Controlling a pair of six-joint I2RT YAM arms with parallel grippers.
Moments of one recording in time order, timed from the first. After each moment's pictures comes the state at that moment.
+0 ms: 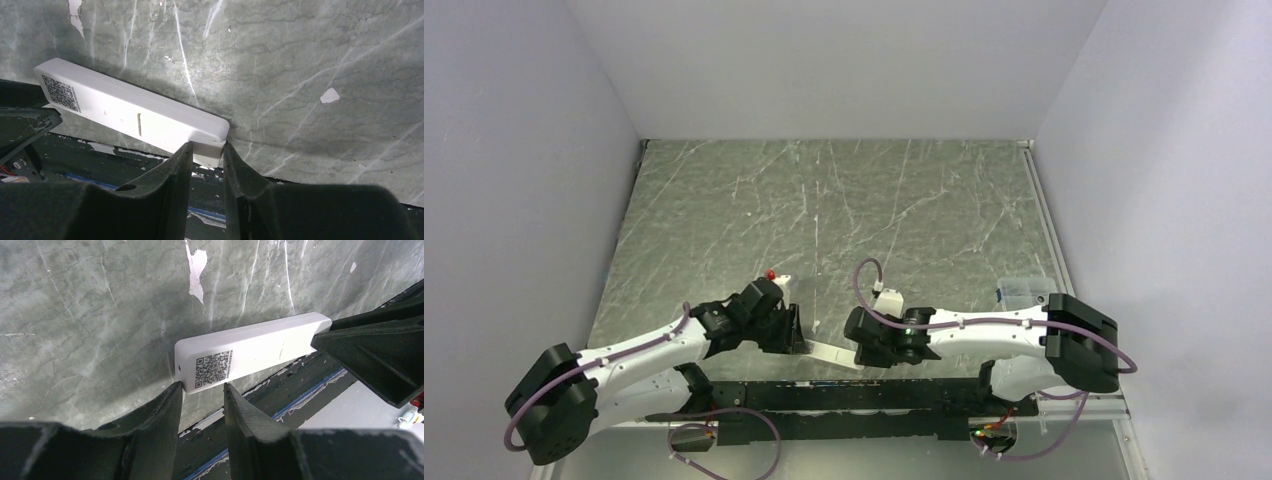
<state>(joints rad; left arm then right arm) -0.83 1.00 0.41 -0.34 0.19 -0.75 1.27 1.36 0.68 -0.49 0.23 1.33</state>
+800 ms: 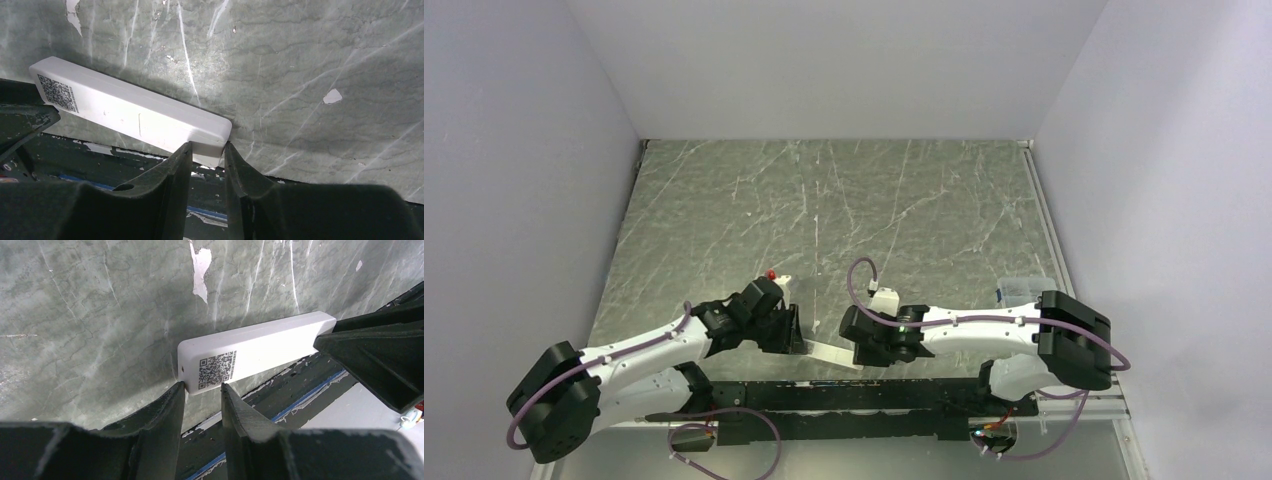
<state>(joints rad) -0.83 1.02 0.41 -0.34 0.20 -0.74 1.28 1.40 0.73 -0.53 0.22 1.31</state>
